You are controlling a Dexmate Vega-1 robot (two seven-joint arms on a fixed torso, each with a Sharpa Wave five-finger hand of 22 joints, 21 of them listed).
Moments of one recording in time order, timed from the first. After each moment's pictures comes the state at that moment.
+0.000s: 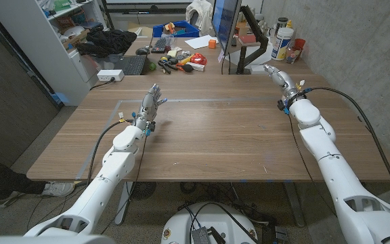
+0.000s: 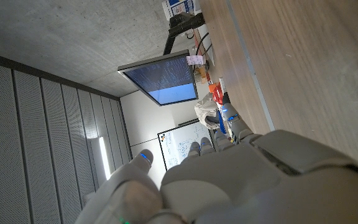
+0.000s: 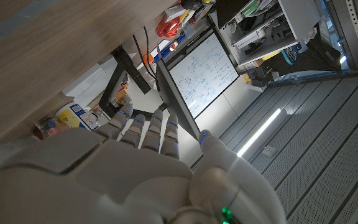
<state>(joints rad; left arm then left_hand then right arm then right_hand) 0.92 0.32 0.15 -1.34 -0.39 -0.22 -0.11 0.00 0.06 0.38 0.19 0.29 -0.17 0.00 0.19 0.18 -0.17 -0.07 0.19 0.17 -0.17 -0.03 0.19 0.19 -0.17 -0.03 0.90 0.19 -0.81 -0.31 -0.02 -1.44 -0.22 0.12 0.10 0.17 0.14 0.37 0.08 0.18 0.21 -0.07 0.20 0.18 0.18 -0.04 0.22 0.17 0.03 -0.04 0.19 0.17 -0.01 -0.03 0.38 0.19</state>
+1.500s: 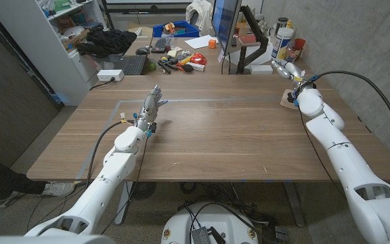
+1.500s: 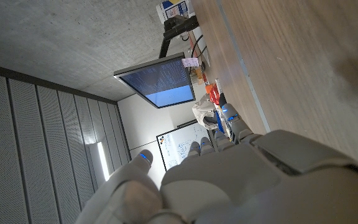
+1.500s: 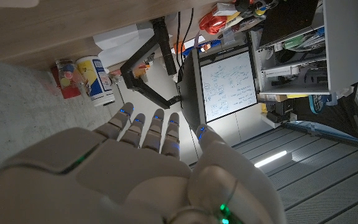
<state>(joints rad) 0.92 0.33 0.16 -1.33 -0.35 -0.21 -0.09 0.00 0.06 0.38 0.20 0.29 -0.17 0.00 0.19 0.18 -0.17 -0.07 0.19 0.17 -0.17 -0.03 0.19 0.19 -0.17 -0.03 0.89 0.19 -0.74 -0.41 -0.08 -1.43 -0.48 0.02 0.00 0.23 0.16 0.41 0.04 0.19 0.24 -0.09 0.20 0.18 0.19 -0.06 0.22 0.17 0.04 -0.04 0.19 0.17 0.00 -0.03 0.38 0.19</state>
